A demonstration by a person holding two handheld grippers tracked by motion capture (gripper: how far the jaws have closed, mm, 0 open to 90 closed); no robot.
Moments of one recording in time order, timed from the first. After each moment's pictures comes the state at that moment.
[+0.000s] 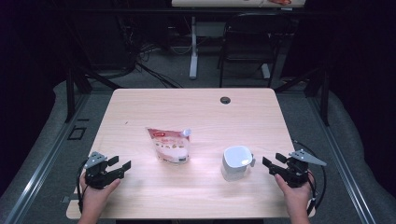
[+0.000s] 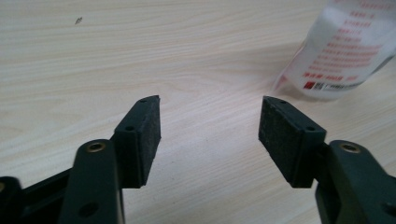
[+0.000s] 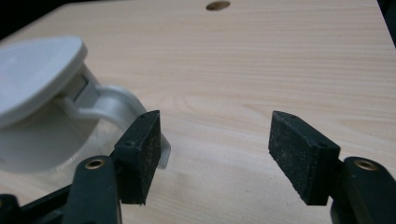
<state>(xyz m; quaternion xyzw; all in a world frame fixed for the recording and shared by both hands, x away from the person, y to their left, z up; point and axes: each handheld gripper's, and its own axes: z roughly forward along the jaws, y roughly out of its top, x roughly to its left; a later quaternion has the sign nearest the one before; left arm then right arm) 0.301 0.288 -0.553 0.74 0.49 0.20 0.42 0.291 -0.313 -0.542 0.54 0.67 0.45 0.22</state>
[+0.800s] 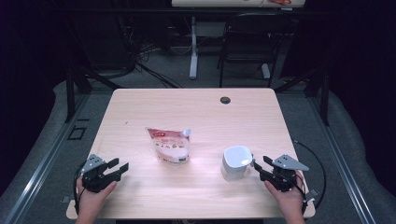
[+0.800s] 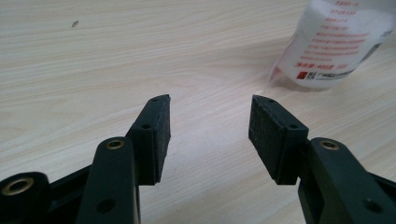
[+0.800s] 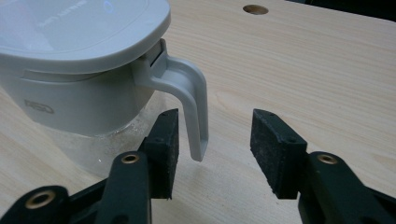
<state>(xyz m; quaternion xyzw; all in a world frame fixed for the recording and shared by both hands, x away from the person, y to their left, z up) 0.292 0.297 -0.554 0.74 0.47 0.19 0.44 0.281 -0.277 -0.546 0.45 0.74 0.43 0.27</state>
